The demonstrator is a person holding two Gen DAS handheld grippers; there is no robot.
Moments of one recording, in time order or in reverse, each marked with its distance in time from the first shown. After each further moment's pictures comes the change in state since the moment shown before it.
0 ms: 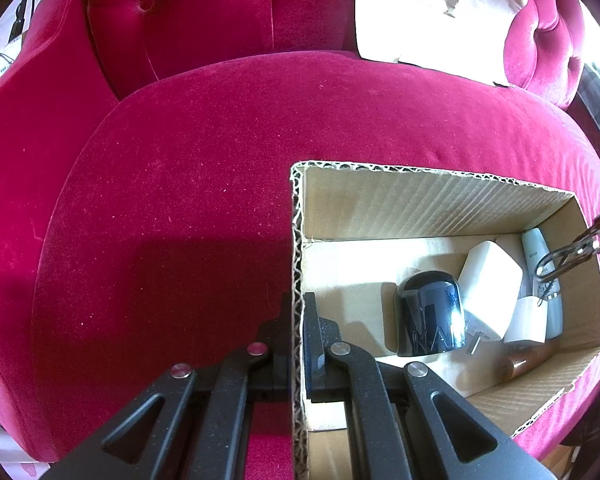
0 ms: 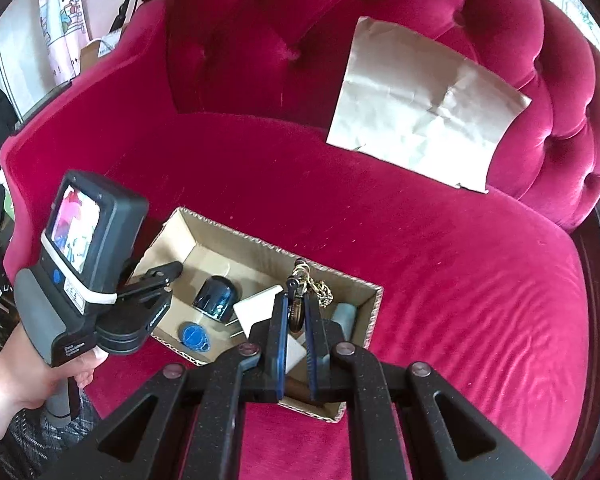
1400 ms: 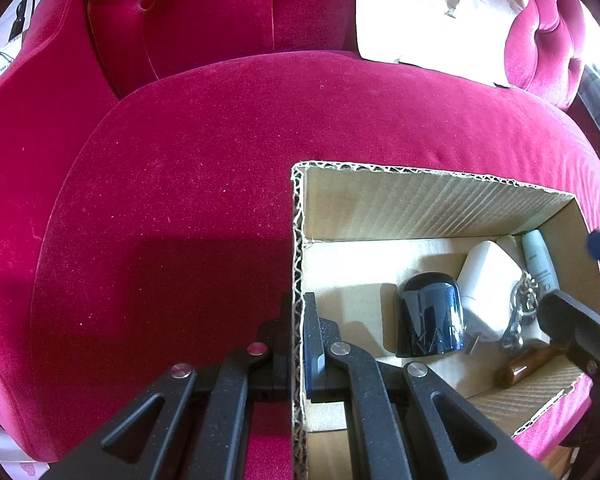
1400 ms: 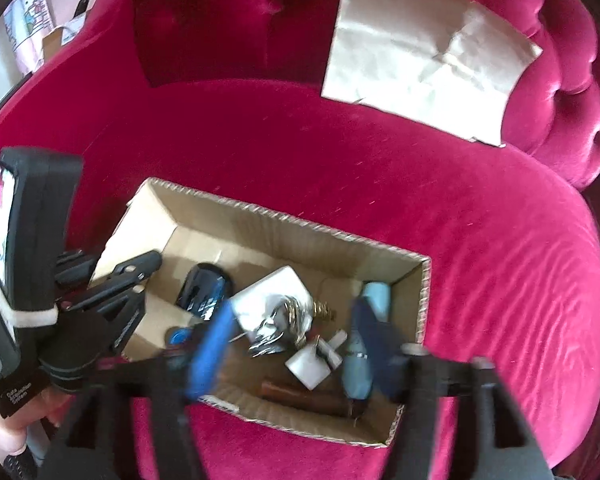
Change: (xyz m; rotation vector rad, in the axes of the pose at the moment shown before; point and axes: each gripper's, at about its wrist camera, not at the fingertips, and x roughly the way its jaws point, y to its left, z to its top) left arm -0.004 0.009 -0.007 0.004 -0.007 0.001; right arm 0.053 0.004 -0.011 0.088 0.080 -0.037
